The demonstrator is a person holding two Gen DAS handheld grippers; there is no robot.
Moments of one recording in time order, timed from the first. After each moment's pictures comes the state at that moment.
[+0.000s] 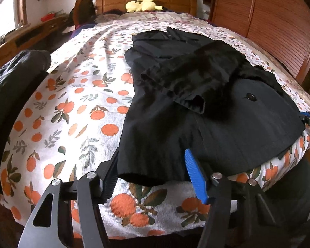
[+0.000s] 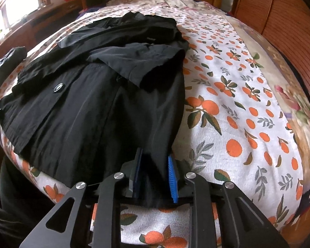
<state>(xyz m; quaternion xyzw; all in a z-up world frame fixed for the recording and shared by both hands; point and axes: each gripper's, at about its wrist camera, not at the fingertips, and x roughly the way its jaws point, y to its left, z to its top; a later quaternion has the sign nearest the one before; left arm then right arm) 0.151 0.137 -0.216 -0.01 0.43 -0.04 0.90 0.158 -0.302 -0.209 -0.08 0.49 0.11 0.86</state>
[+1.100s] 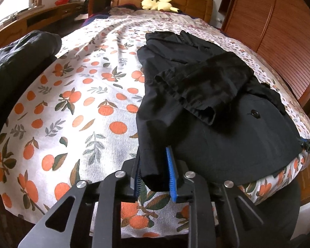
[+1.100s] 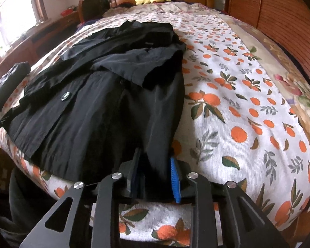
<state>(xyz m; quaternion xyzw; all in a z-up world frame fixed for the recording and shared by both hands) 0.156 0.155 -0.216 -0.07 0.43 -0.02 0.90 0.144 -0.306 -0.207 -0.03 0.47 0.11 0.87</state>
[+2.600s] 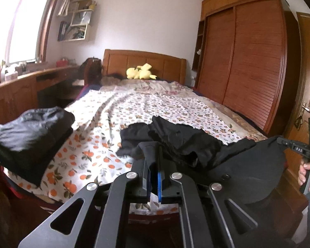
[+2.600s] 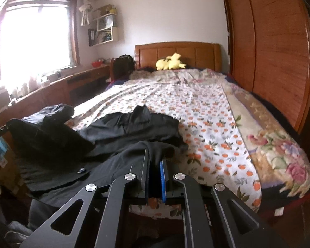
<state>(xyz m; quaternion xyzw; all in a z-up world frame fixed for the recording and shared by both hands) -0.051 0.096 -0.033 -0.05 0.20 -0.05 0.98 0.004 -0.336 -0.047 -0.01 0.26 0.18 0.95</state>
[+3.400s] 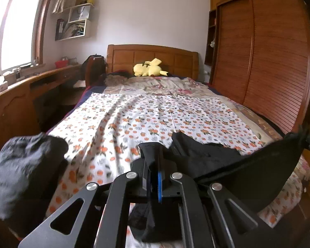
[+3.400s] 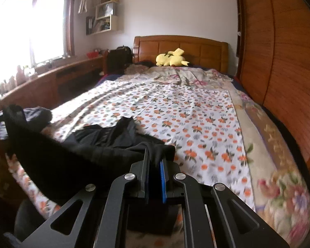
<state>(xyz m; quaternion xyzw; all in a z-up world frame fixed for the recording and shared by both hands) 0.195 0.142 -0.022 -0.03 0.23 -0.02 0.97 0.214 -0.296 -0.037 -0.06 0.28 0.18 0.94</state>
